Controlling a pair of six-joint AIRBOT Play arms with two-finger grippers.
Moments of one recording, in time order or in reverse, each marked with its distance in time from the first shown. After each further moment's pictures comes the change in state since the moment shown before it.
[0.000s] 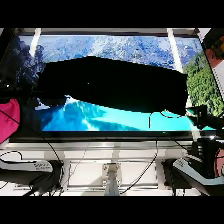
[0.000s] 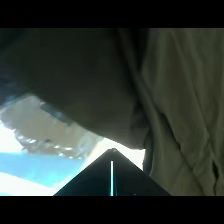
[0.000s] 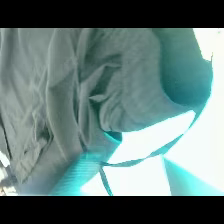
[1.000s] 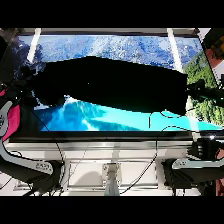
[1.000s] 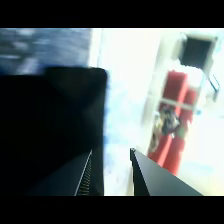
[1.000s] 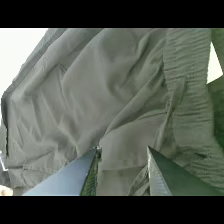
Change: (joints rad) left arm -0.202 -0.153 -0.019 -1.233 0.721 0.430; right arm 0.262 -0.417 0.538 0.051 -0.048 -0.013
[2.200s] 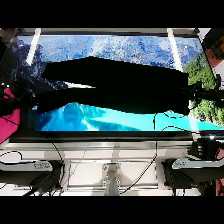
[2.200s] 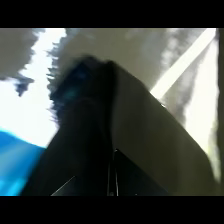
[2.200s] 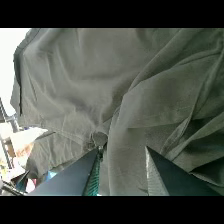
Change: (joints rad) left arm 0.280 0.177 -0.184 1.096 -0.545 -0.295; right arm 0.000 0.000 0.000 0.003 0.177 -0.025
